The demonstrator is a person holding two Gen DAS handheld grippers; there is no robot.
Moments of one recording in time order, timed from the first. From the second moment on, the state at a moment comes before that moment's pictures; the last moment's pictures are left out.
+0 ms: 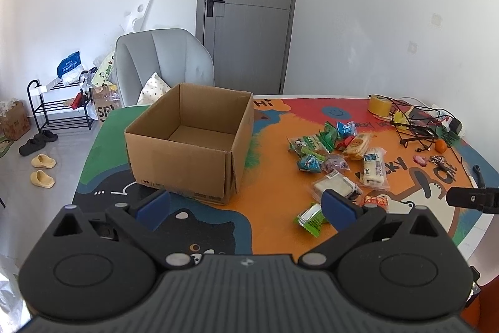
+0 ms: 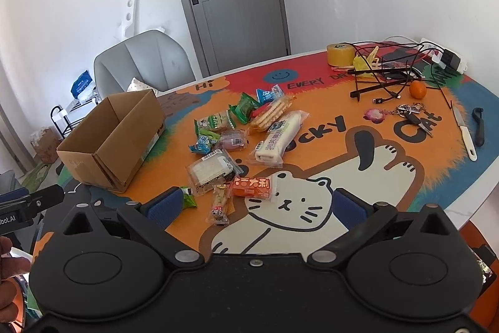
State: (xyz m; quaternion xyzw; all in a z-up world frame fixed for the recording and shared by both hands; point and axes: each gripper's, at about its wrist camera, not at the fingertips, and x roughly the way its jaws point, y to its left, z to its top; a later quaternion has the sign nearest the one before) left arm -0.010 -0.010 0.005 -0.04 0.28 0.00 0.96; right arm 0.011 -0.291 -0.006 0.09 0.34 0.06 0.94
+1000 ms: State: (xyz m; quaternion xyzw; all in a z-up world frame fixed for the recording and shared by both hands) left arm -0.007 -0.011 0.000 -0.03 0.29 0.01 0.96; right arm 0.010 -0.291 -0.006 0.08 0.33 0.06 0.94
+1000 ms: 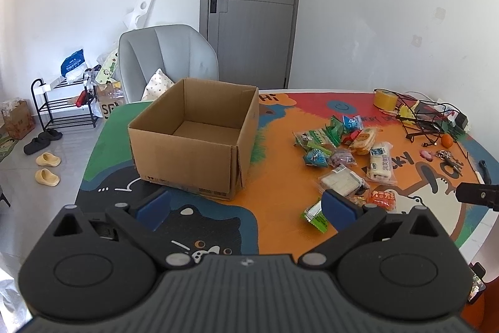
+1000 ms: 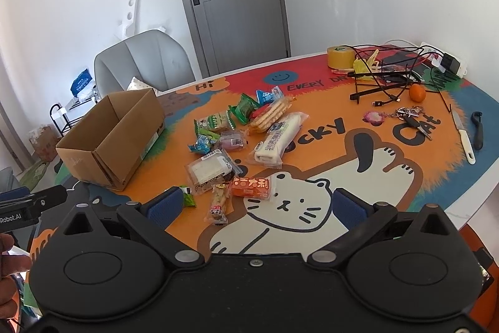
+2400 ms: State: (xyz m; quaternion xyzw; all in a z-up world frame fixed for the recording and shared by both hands) left arm 0.067 -0.081 -0.071 -0.01 0.33 -0.03 0.94; right arm 0.072 -0.298 -0.081 0.08 0.35 0.09 0.93
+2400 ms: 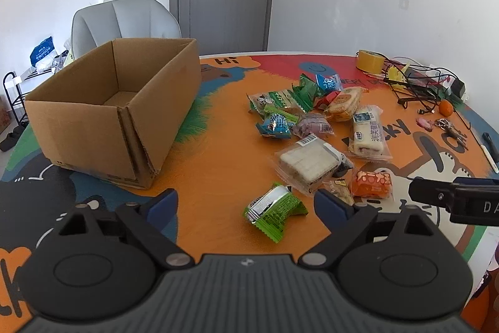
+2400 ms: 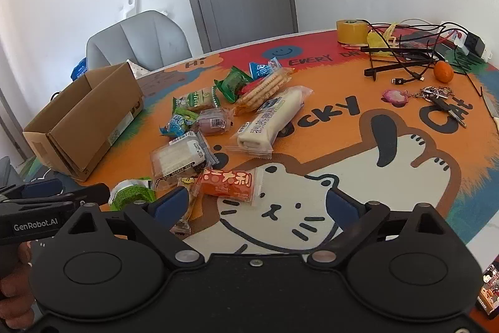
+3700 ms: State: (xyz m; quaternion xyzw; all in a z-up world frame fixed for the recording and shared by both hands) left arm 0.091 -0.079 -0.098 -0.04 0.35 -0.03 0.94; right arm 0.115 -0.270 -0.107 0.09 0.36 0.15 0.92
